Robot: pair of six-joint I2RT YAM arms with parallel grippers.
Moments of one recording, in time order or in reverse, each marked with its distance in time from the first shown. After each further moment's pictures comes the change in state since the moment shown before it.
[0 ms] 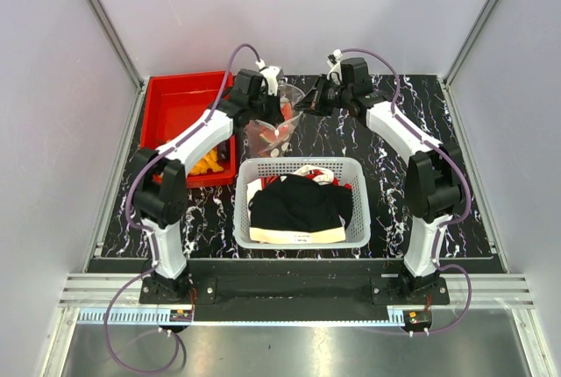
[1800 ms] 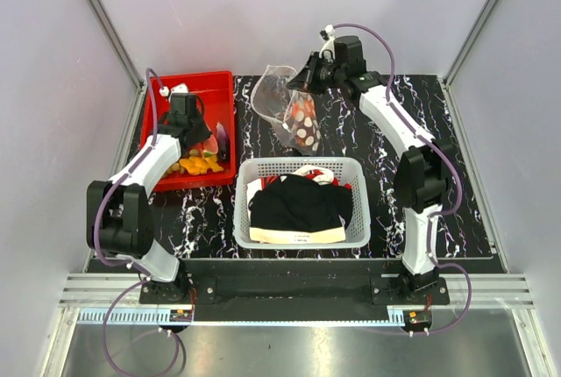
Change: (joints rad) left arm 0.335 -0.348 -0.450 0.034 -0.370 -0.303; right arm 0.026 0.109 0.309 -0.099 0.039 -0.087
